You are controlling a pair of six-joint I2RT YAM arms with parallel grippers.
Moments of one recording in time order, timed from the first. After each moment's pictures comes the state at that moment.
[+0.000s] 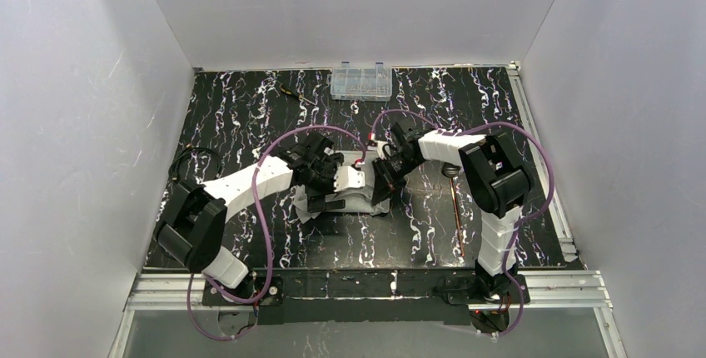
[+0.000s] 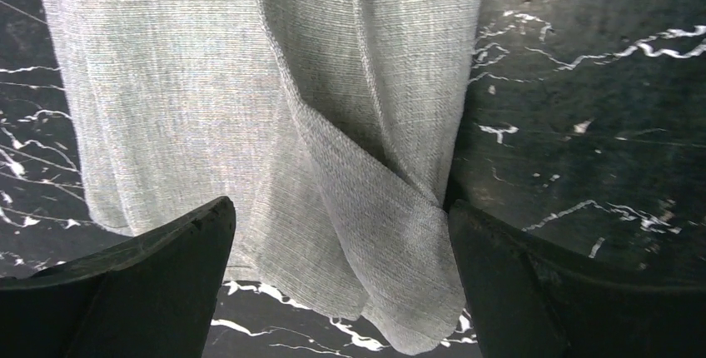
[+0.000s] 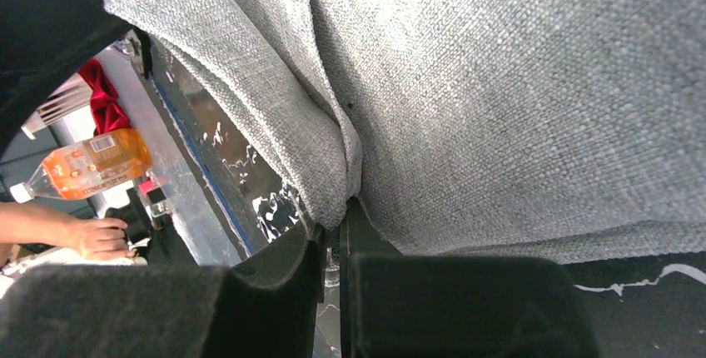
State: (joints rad) left arm -0.63 1.53 0.97 -0.63 0.28 0.90; right arm 0.53 1.96 1.18 -0.57 -0.84 0.03
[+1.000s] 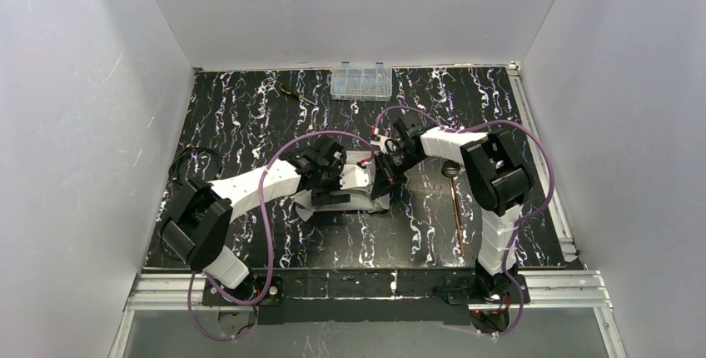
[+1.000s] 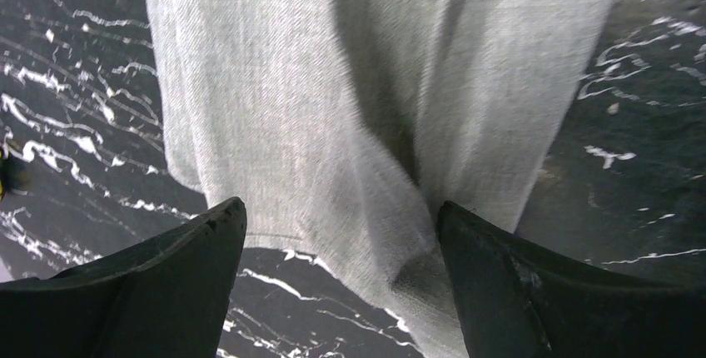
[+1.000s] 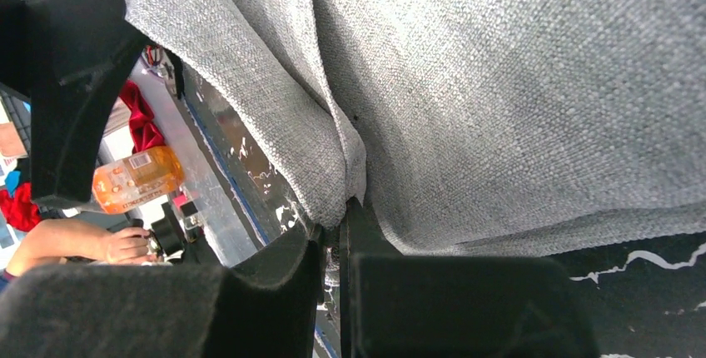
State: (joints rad) left arm -0.72 1.56 0.96 -0.49 -0.02 0.84; right arm 0.50 1.97 1.21 -0.57 -0.88 0.10
